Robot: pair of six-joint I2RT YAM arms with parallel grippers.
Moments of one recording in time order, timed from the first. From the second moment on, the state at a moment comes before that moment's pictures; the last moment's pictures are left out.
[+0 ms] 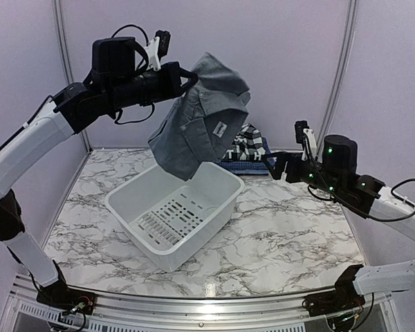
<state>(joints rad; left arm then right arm) -0.85 1.62 1.90 -0.41 -0.06 -0.42 0.60 1.01 0.83 -0.08 0.02 0.33</state>
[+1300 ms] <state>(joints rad) -1.12 2.34 2.16 -0.22 0.29 -0.74 0.60 0.76 0.93 -0.48 0.65 0.42</state>
